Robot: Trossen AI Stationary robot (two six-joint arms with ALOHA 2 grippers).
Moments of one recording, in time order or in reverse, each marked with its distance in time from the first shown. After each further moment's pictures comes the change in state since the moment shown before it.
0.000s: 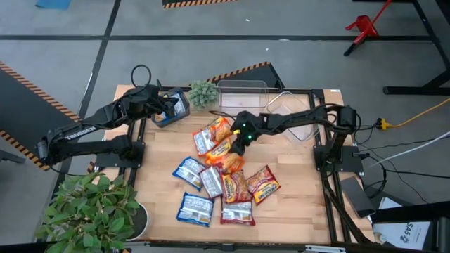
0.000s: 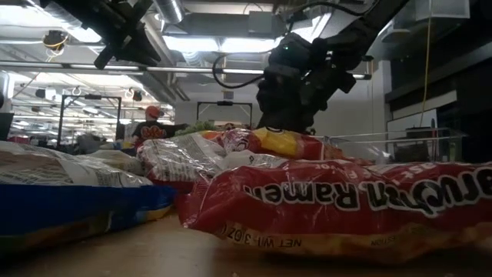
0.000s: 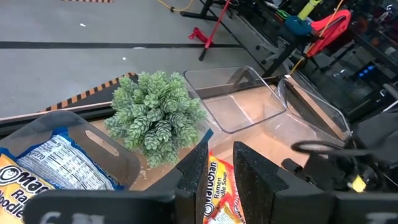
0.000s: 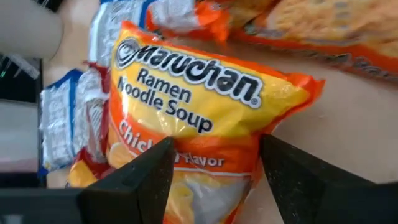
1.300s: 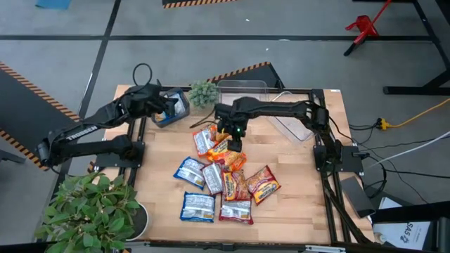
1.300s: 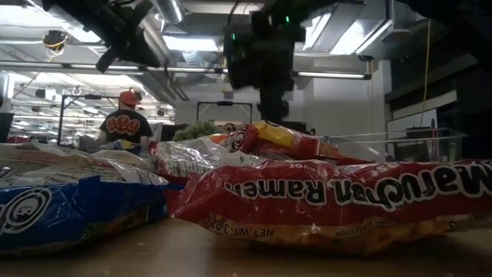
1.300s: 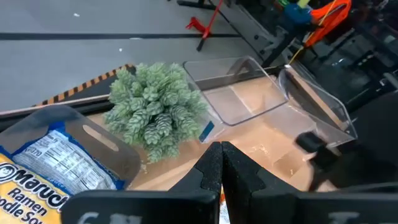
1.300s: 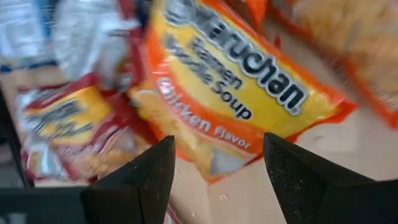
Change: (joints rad) left arm 0.050 0.015 0.000 -0.005 0.080 0.026; right arm 0.000 0.301 0.817 -1.103 0.057 -0.497
